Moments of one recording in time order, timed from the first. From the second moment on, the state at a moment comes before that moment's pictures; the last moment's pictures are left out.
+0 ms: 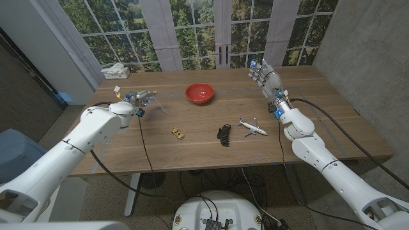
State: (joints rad) left arm 0.90 0.80 0.25 -1.90 -0.66 0.72 0.59; left_hand 0.78 -0.02 0.34 -0.16 0.18 0.78 0.00 0.17 0.18 0.81 -0.17 0.17 0.19 0.55 -0.05 0.18 0.18 0.32 0.08 0.21 0.19; right arm -0.91 -0.51 -0.37 -1.51 0.67 0.46 0.14; right_hand 0.30 0.11 0.23 -0.14 0.19 0.32 -0.01 0.19 0.19 0.20 0.03 0.19 0.21 0.11 0.02 0.21 0.37 0.15 0.09 0.20 0.18
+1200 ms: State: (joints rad) left arm 0.94 0.84 0.25 -1.90 -0.52 0.44 0.48; left_hand 0.62 -0.04 0.26 -0.12 0.18 -0.01 -0.14 0.17 0.18 -0.06 -0.08 0.18 0.18 -0.14 -0.01 0.17 0.17 -0.12 0.12 0.18 0.19; right arm -0.91 -0.52 -0.36 -1.51 0.67 0.45 0.13; right_hand 0.28 0.11 0.24 -0.14 0.19 0.32 -0.01 0.19 0.19 0.20 0.04 0.19 0.20 0.10 0.03 0.21 0.36 0.14 0.09 0.20 0.18
